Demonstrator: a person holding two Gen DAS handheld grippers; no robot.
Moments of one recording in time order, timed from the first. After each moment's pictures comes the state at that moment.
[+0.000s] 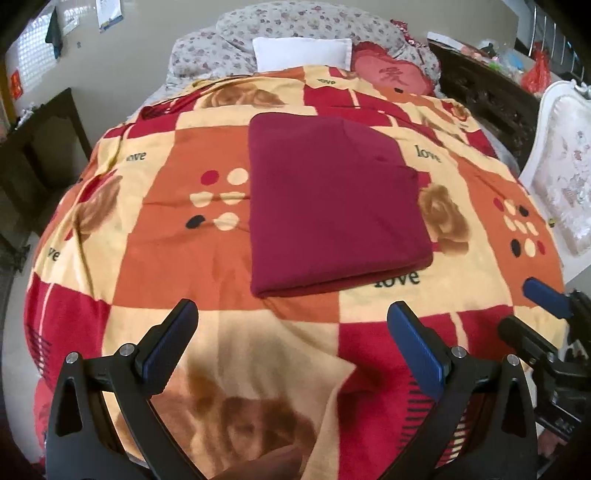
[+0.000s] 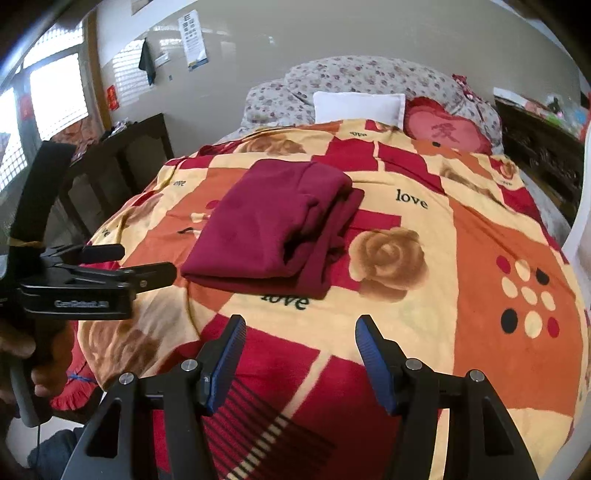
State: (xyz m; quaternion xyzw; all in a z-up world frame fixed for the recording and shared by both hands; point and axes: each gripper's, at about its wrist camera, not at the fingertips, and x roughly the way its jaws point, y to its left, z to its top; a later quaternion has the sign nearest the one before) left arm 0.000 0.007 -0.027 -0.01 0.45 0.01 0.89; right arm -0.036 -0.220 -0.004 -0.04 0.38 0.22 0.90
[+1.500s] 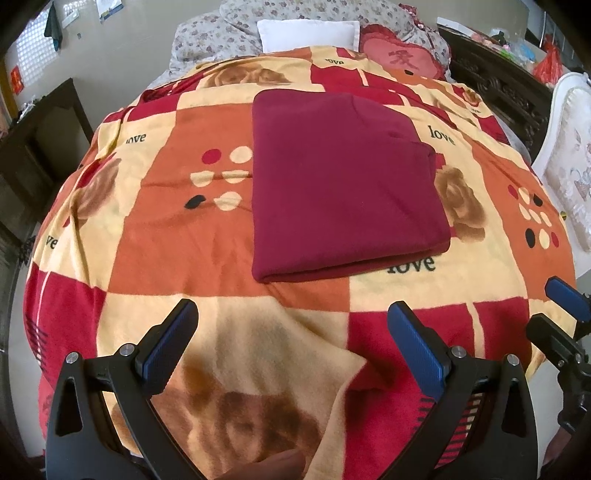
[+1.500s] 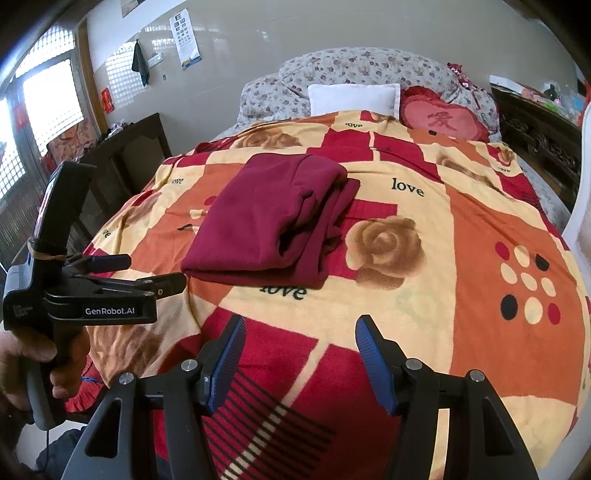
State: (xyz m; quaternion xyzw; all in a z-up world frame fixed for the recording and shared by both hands) left arm 0.009 0.009 -0.045 -0.01 0.48 0.02 0.88; right arm -0.038 -0.229 -0.003 -0.02 0.41 0.21 0.89
